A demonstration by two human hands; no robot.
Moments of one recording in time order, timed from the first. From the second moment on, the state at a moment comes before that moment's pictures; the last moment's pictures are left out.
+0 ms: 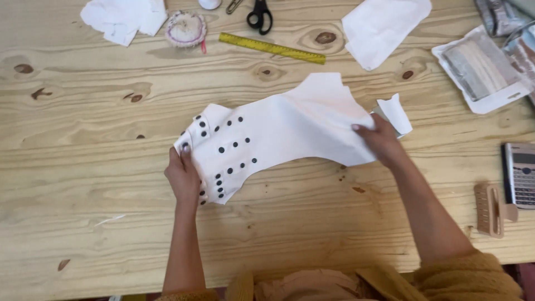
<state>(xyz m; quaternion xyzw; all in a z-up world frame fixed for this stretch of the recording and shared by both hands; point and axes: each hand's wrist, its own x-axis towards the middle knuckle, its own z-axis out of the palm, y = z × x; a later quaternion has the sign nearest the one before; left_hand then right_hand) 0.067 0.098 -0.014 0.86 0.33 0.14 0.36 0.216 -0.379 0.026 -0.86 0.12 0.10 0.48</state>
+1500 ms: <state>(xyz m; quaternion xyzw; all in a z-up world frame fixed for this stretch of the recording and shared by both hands) -0.068 0.127 0.003 0.82 0.40 -0.15 0.40 0.030 -0.439 0.010 -0.77 0.27 0.17 0.55</state>
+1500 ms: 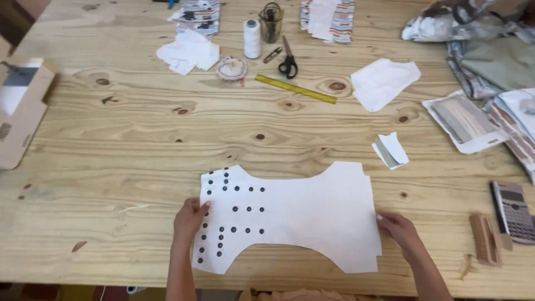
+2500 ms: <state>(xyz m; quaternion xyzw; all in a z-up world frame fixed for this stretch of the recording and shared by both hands) 0.030 0.104 0.034 0.93 0.20 0.22 0.22 0.186 -0.337 0.022 -0.96 -0.04 -0.07 0.27</state>
